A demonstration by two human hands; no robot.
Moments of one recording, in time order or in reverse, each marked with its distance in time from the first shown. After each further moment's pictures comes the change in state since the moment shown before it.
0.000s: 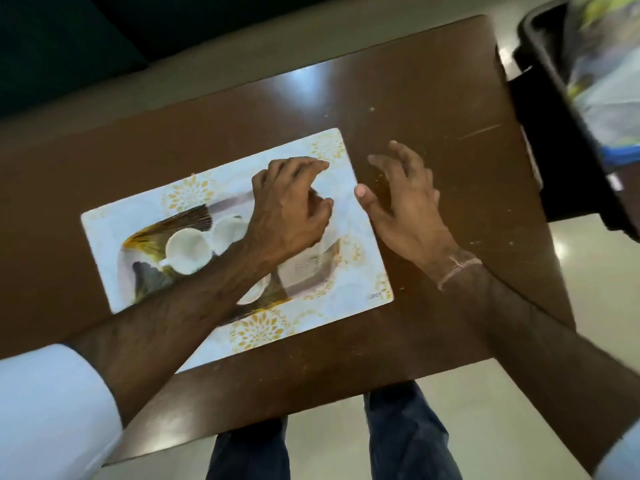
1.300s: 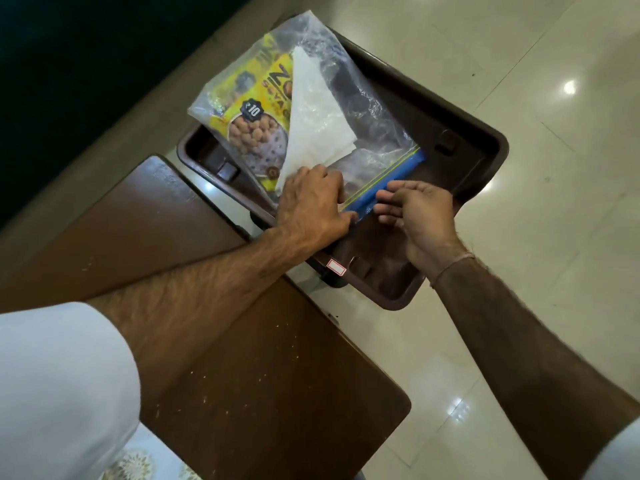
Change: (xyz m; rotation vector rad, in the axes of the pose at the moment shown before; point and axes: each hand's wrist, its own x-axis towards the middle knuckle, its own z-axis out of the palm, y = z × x) left_hand 0.229 0.373 0.210 0.167 -0.271 0.469; right_hand 0.036 0.331 -0.223 1.187 0.712 0.888
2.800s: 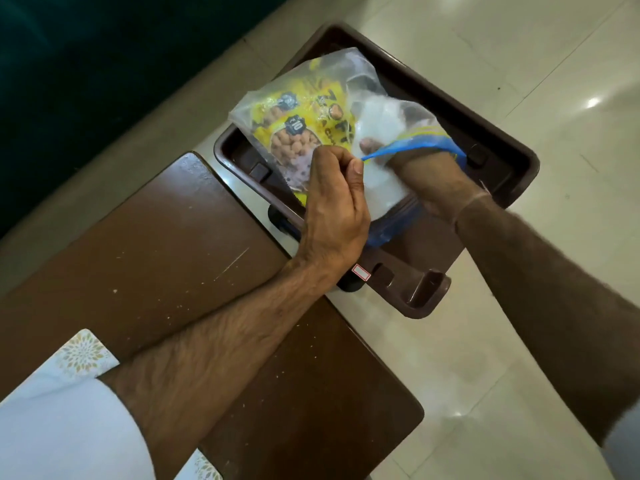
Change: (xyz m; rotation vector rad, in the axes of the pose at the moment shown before) left_hand -0.028 0.016 -0.027 -0.634 0.595 -0.046; right_hand -0.005 -0.066 0.047 -0.552 -0.352 -0.264
